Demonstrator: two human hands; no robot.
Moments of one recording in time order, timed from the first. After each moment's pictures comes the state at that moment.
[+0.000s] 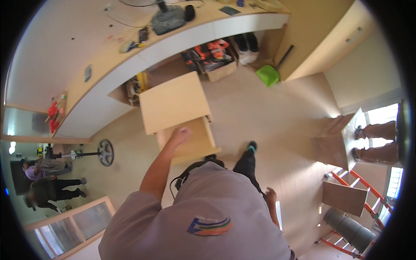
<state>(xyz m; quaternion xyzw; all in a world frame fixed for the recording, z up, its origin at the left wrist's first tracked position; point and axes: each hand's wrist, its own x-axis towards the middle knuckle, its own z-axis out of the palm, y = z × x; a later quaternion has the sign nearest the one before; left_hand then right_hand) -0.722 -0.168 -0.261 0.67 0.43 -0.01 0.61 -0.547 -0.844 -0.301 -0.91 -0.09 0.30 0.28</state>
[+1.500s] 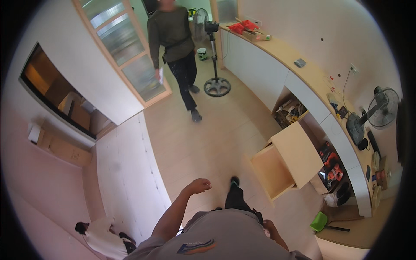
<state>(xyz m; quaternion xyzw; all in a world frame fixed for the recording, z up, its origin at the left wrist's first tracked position) -1.153 -0.619 -0.131 0.38 0.73 0.22 0.53 -0.605 -0.543 -0.254 -0.66 -0.48 0.54 -0.19</state>
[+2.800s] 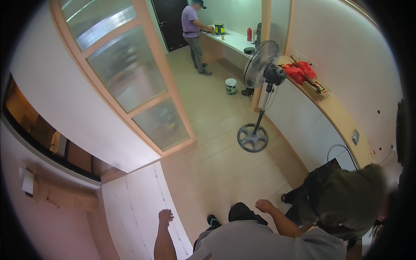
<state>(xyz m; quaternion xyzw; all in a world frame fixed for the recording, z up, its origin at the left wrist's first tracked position) -2.136 -0.545 -0.234 -0.13 0.79 0.48 0.36 -1.696 -0.049 -0.252 -0.32 -0.83 0.42 -0.16</state>
